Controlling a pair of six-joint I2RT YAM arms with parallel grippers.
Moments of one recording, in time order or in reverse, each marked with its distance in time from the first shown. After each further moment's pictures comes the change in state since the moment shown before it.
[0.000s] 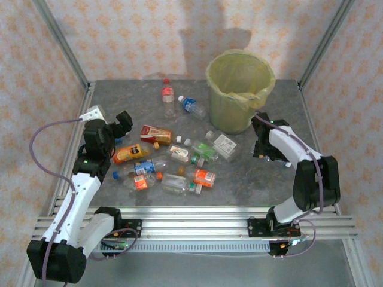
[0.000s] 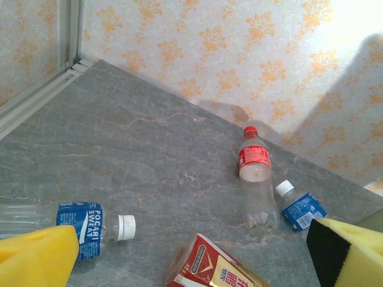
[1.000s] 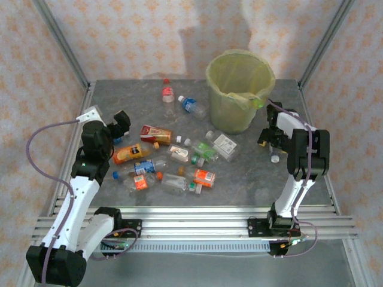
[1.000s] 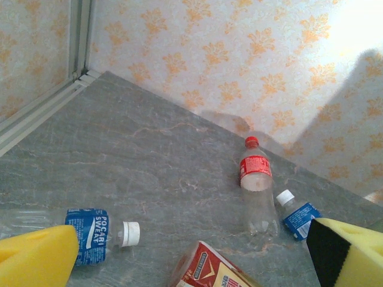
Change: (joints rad) left arm 0.000 -0.037 0.000 -0.010 -0.027 0.001; right arm -0.222 0.343 0.211 0.173 -0.225 -0.080
